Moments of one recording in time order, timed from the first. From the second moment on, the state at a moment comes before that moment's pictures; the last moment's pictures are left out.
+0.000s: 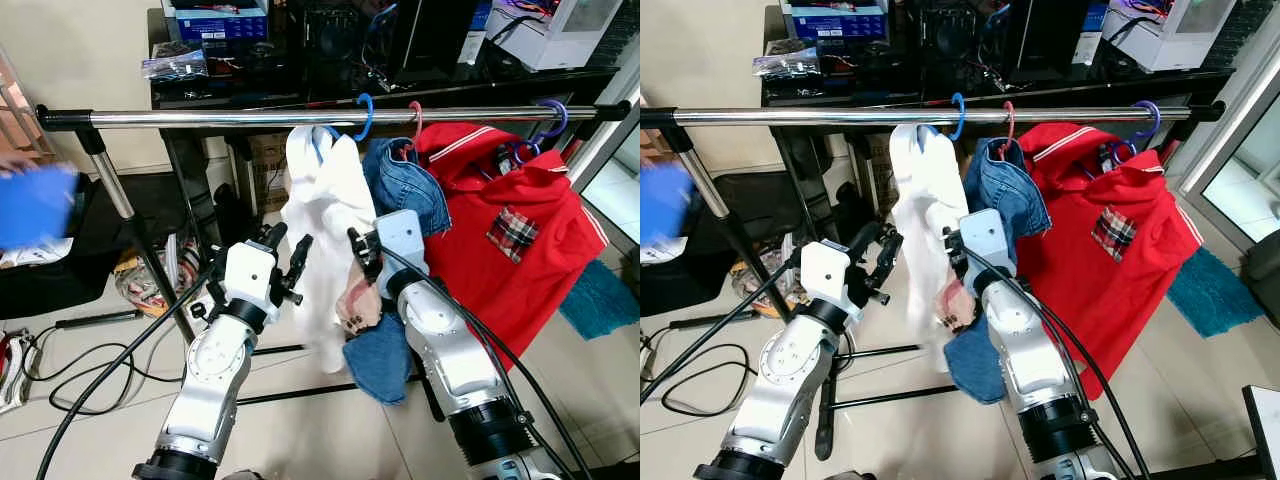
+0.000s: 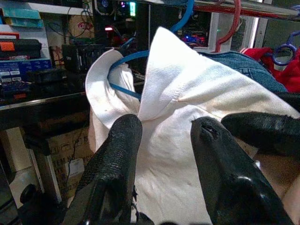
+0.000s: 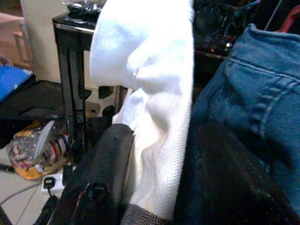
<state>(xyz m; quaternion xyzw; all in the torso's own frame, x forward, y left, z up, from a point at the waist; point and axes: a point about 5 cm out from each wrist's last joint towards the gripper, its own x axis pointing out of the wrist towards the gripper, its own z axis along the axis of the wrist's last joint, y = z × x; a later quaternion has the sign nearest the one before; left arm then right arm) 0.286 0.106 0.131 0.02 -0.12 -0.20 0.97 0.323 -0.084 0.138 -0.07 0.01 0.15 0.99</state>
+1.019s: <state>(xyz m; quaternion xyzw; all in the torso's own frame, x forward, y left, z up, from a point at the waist) 0.286 0.107 0.130 0.03 -0.12 -0.20 0.97 0.285 -0.115 0.151 -0.12 -0.11 0.15 0.98</state>
